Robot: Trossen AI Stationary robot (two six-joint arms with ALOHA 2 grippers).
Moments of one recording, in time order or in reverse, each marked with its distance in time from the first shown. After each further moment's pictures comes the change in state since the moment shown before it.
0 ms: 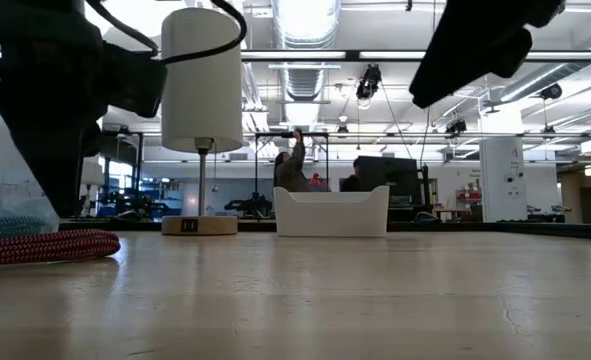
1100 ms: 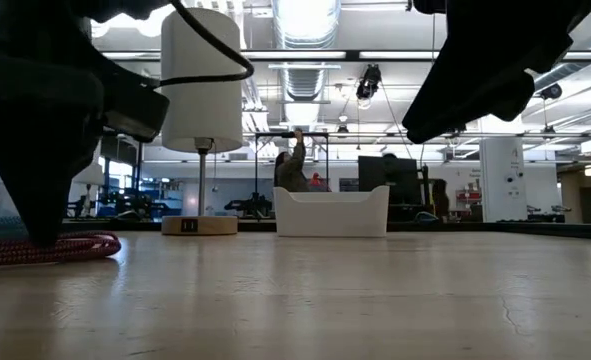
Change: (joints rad) left arm -0.020 0.159 0.090 -0.106 -0.002 -0.072; right arm 0.001 0.000 -0.164 0.287 0.004 0.005
